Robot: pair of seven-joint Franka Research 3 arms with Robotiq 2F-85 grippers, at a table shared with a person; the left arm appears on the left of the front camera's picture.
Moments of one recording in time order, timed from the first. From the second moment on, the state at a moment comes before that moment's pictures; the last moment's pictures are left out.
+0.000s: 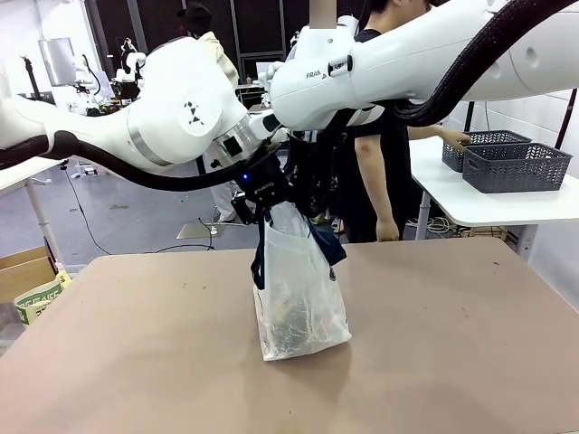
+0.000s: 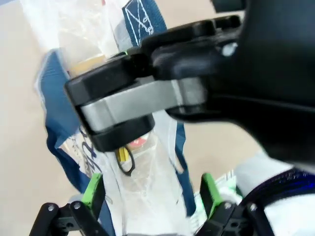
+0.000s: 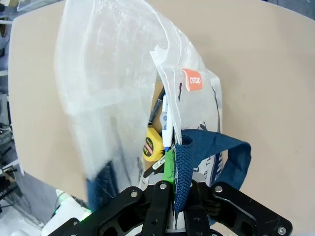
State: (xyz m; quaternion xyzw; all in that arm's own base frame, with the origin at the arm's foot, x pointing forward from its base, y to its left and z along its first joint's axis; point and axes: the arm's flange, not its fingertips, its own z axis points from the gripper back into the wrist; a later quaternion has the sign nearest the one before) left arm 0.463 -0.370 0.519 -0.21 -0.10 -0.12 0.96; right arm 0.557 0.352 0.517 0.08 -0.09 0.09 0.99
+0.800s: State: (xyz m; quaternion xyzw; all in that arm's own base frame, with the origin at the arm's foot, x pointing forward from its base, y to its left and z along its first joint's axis) left arm 0.463 -0.374 0.528 -0.17 -0.11 -0.13 0.97; right arm 0.559 0.350 0.517 0.08 -0.09 0.10 0.99
